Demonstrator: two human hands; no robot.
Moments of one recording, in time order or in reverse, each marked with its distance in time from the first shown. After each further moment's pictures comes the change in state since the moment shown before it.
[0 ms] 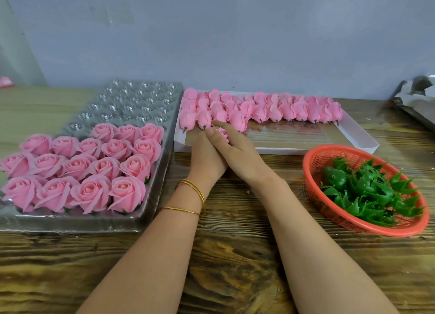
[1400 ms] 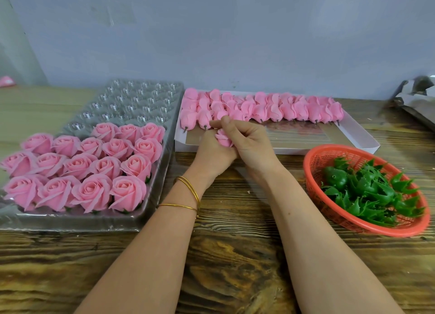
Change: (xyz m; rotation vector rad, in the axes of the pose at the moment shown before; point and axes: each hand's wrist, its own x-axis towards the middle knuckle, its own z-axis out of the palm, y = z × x) left_hand 0.000 0.007 0.001 -0.528 -0.161 -0.200; right_hand 0.006 -0.001 -0.007 0.484 0.105 0.019
